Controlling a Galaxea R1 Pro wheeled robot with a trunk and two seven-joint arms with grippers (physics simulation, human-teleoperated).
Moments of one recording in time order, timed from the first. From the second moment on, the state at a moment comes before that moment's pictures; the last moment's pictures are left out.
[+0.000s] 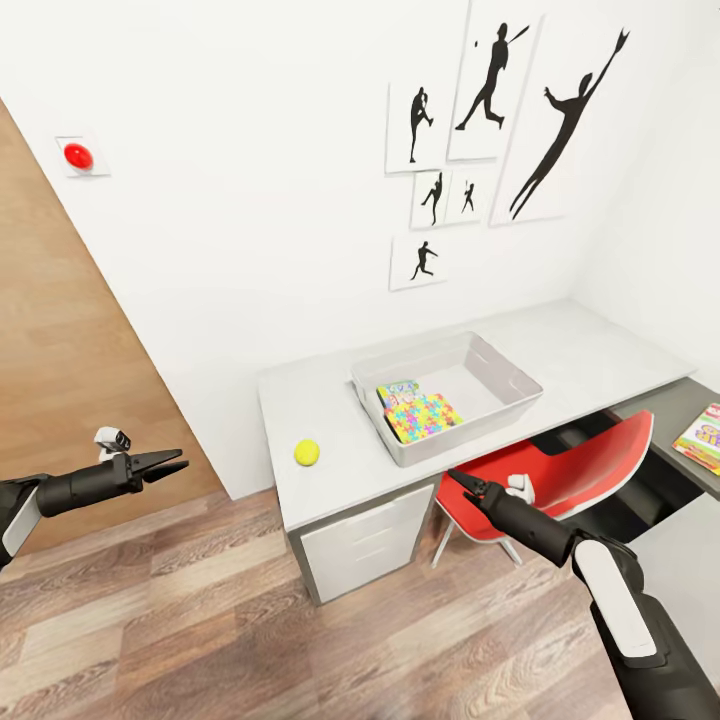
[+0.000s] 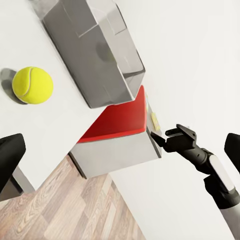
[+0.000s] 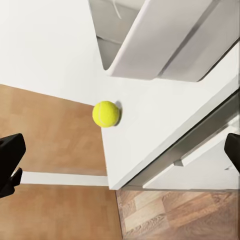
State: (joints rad) left arm -0.84 0.53 0.08 -0.58 0.34 0.72 -1.51; right arm -0.38 -0.14 -0.12 -1.34 -0.93 0.79 0.36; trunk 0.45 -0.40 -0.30
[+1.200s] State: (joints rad) left arm -0.84 0.53 0.08 -0.58 0.32 0.73 -1.51; right arm -0.38 -0.15 -0.12 -1.33 -0.92 0.76 0.36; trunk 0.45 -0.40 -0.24
